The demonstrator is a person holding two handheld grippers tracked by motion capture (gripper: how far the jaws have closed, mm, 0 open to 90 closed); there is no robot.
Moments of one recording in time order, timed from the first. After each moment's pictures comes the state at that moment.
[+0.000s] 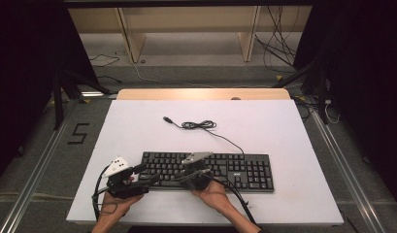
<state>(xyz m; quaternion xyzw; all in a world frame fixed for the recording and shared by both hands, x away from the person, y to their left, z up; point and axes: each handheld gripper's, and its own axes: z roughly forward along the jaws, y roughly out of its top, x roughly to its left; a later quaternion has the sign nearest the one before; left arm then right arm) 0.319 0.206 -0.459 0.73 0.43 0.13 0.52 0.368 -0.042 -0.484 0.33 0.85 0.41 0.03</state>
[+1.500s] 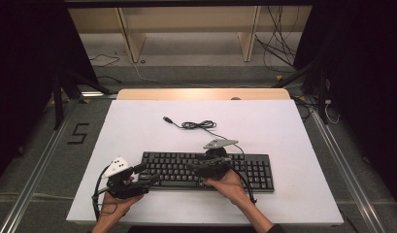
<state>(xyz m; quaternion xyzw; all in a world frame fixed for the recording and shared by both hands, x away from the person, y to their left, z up) 0.319 0.206 -0.459 0.73 0.43 0.13 0.52 0.385 -0.093 -0.452 0.38 0.81 0.46 0.04</state>
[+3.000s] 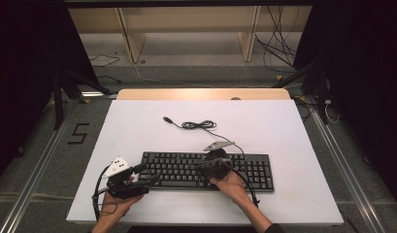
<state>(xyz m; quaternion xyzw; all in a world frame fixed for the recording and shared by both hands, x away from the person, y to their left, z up) 0.319 0.206 -0.459 0.73 0.43 0.13 0.52 0.393 -0.095 -0.473 0.39 0.83 0.39 0.06</state>
